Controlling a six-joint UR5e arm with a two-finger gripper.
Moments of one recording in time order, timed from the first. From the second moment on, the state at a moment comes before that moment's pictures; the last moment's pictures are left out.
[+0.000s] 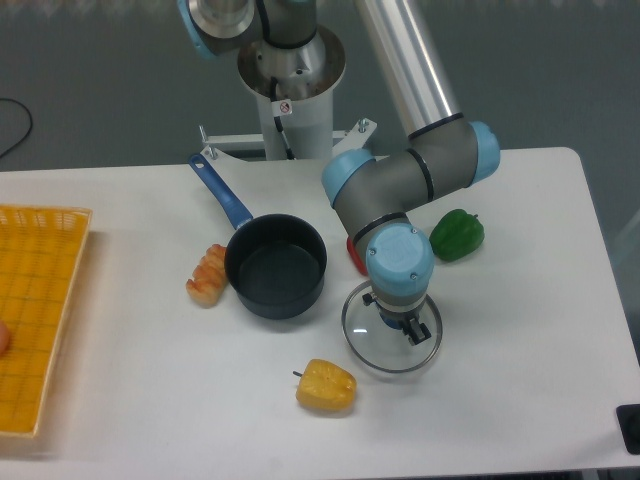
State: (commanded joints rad) arm 2.49 -2.13 -1.51 -1.16 1.72 1.54
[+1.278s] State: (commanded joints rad) arm 2.49 -2.14 -1.52 -1.16 1.73 1.54
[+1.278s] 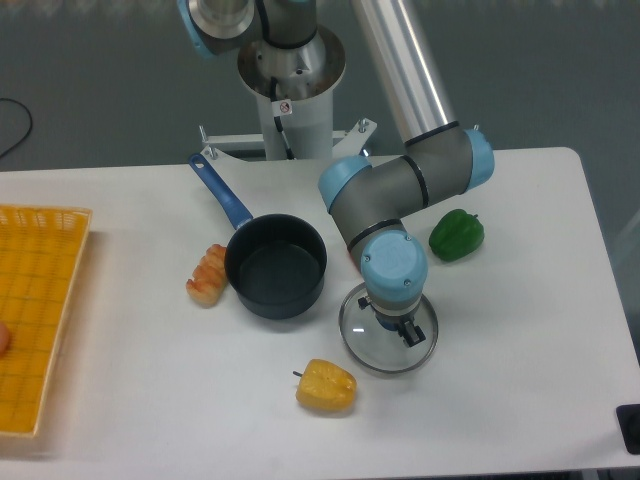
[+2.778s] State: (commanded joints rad) arm 2.45 -2.09 -1.50 -1.14 1.73 1.54
